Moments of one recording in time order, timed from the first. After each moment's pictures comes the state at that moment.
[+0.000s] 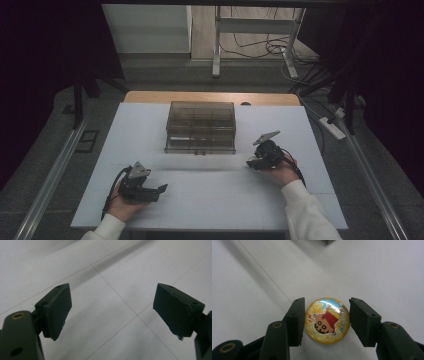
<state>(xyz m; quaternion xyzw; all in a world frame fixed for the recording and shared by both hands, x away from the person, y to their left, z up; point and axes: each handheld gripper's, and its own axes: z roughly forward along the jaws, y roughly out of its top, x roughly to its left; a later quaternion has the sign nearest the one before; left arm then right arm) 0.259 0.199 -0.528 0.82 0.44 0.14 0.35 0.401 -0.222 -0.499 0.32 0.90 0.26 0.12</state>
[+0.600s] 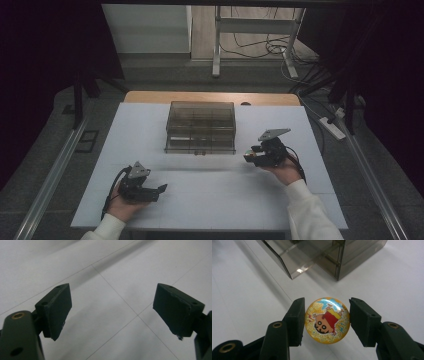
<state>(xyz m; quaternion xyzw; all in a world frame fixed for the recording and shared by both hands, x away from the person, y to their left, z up) 0.259 0.199 -0.527 0.81 0.44 0.14 0.35 0.391 -0.226 -0.472 0.29 0.88 0.37 0.11</state>
